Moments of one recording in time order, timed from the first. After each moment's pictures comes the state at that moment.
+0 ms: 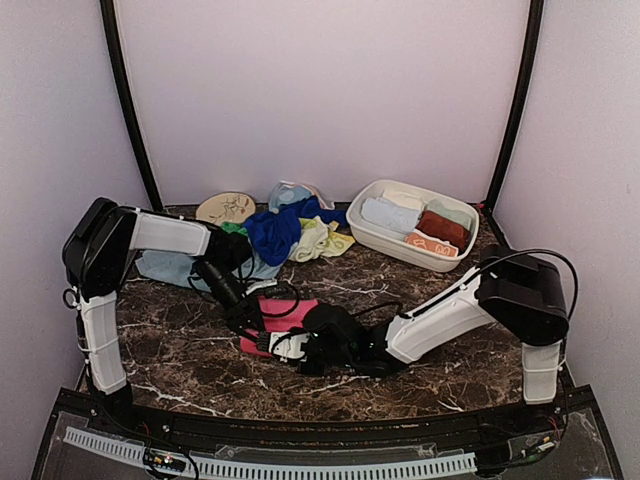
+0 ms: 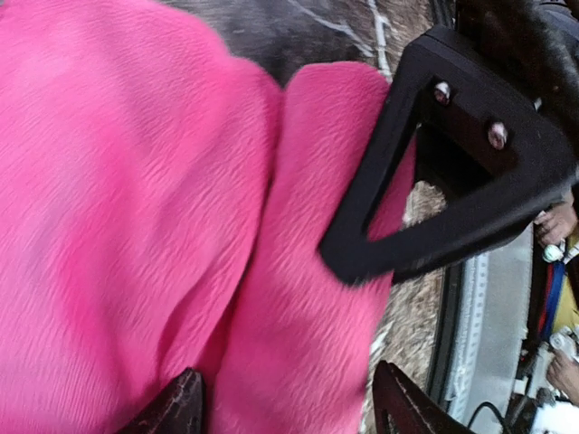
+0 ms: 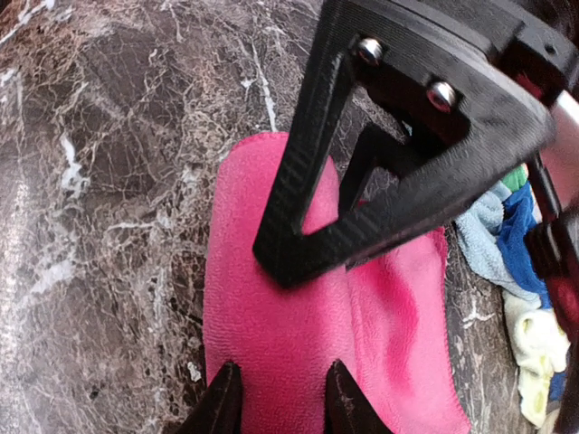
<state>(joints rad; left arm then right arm) -0.52 2.02 1.31 -1.01 0.78 0.74 1.25 2.02 1.03 0.41 0.16 -0.56</state>
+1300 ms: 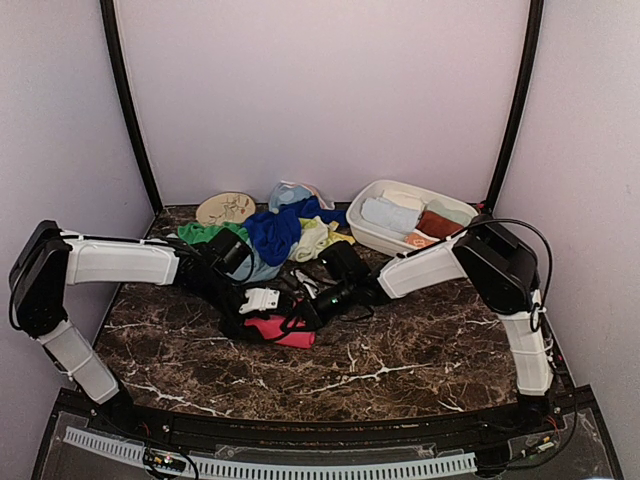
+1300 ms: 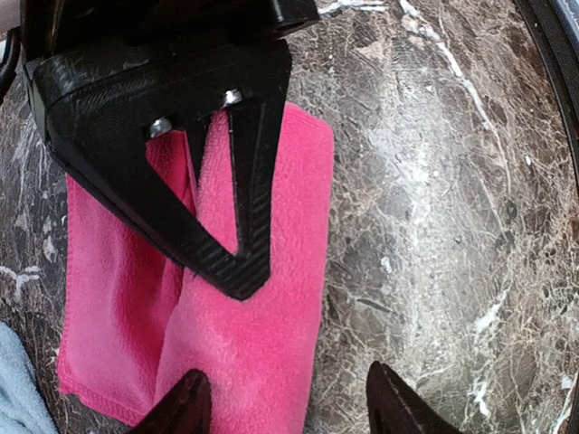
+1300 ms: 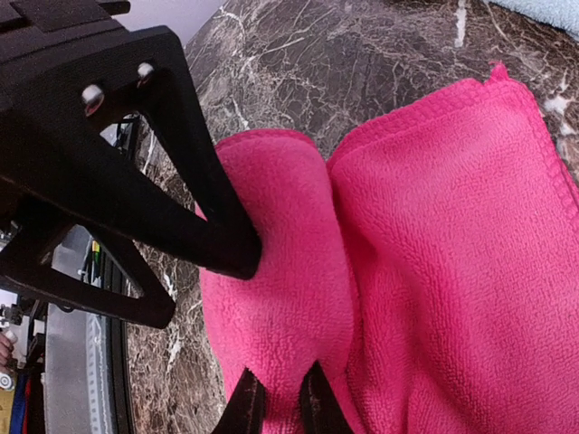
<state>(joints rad) -0.68 1.60 0.97 -0.55 0.38 0.90 0.90 2.20 1.36 0.07 -0.76 0.24</state>
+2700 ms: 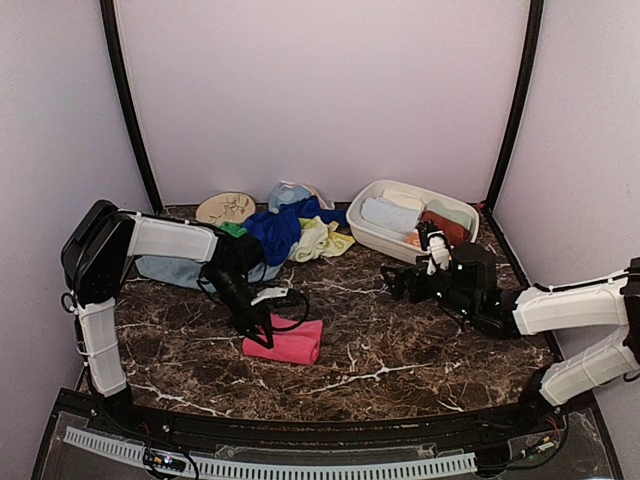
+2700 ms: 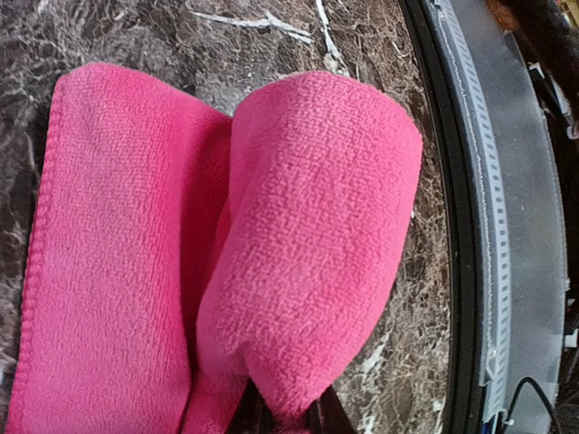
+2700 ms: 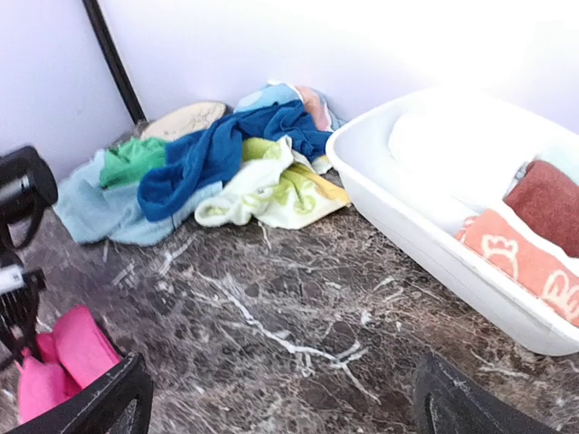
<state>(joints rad) -0.60 1.96 1.27 -0.96 0.72 0.87 0.75 1.28 0.50 0.49 0.14 0.26</state>
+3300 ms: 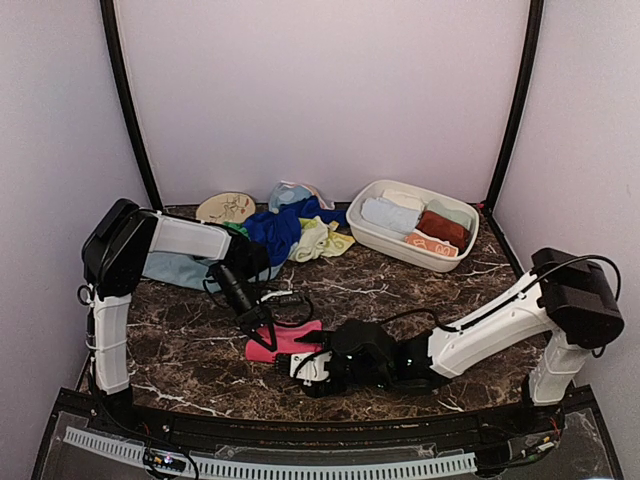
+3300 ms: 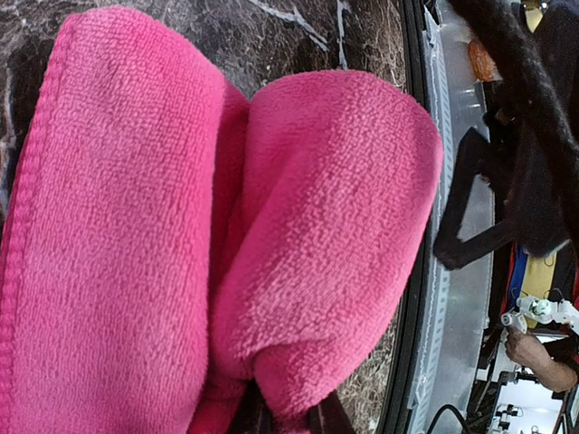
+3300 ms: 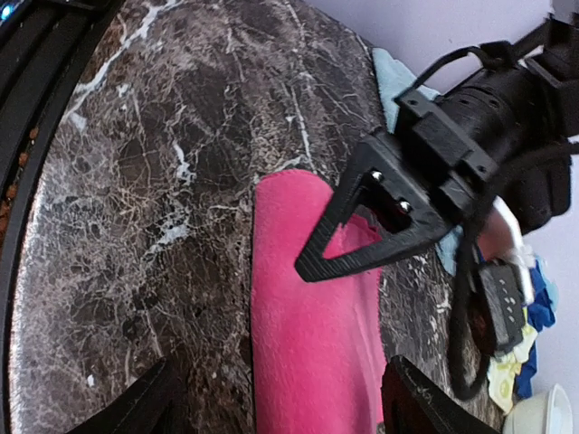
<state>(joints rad) -0.59 2.10 1.38 -1.10 0.82 0.72 1.35 1.75 0.80 0.42 0.21 -0.56</state>
